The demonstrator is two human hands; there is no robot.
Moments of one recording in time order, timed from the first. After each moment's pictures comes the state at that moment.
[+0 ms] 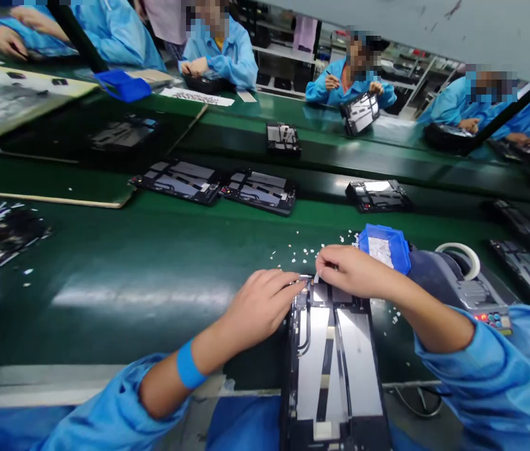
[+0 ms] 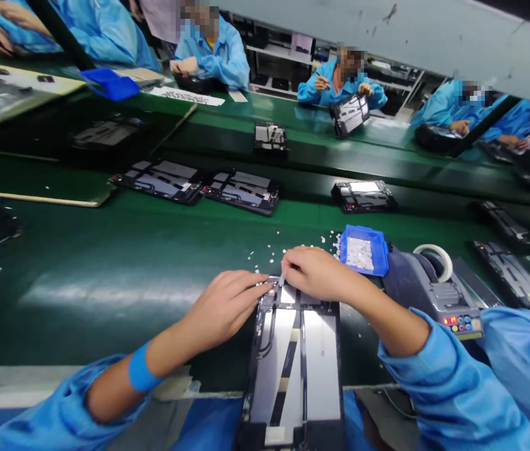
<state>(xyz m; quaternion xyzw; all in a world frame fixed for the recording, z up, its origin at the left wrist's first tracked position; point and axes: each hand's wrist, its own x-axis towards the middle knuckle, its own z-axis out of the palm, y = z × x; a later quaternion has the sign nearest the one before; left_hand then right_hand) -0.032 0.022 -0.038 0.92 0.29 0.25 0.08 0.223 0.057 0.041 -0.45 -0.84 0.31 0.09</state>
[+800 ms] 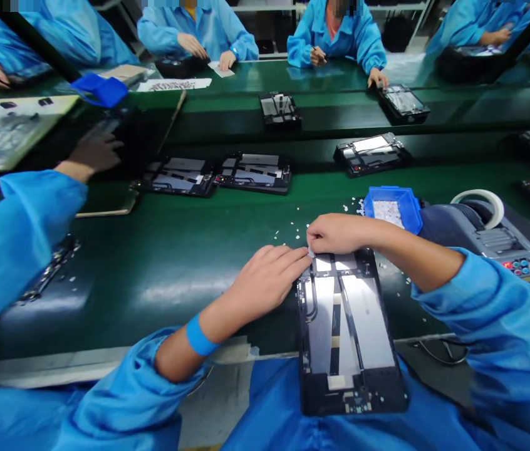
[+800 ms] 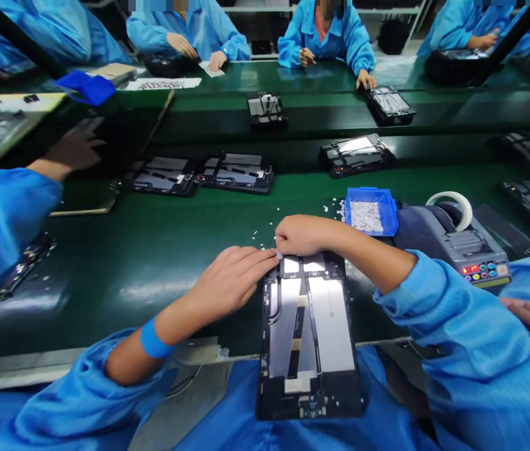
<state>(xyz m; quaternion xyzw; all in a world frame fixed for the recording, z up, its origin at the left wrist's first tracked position) -0.030 0.030 -0.023 0.96 0.24 0.12 0.05 0.208 0.089 0.029 -0.44 -0.83 0.34 -0.07</state>
